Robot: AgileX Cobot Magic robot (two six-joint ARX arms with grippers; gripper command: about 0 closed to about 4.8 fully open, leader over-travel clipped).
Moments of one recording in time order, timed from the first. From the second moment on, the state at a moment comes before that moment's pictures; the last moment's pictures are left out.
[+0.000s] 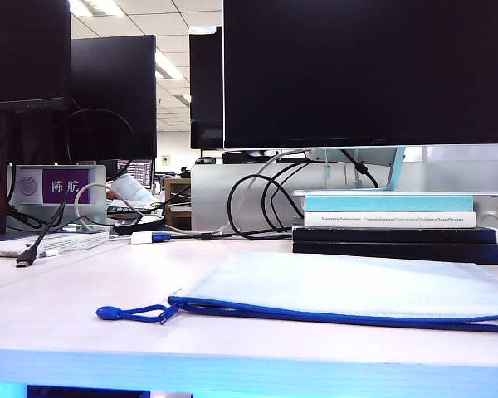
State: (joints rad) left arm 0.08 0.19 0.37 -0.20 0.11 -0.05; right arm 0.33 0.13 0.37 -0.09 0.16 0.04
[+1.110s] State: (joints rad) left arm 0.08 0.01 0.12 -0.09 0.13 -0.06; right arm -0.11 0.03 0.01 0.01 -0.09 0.14
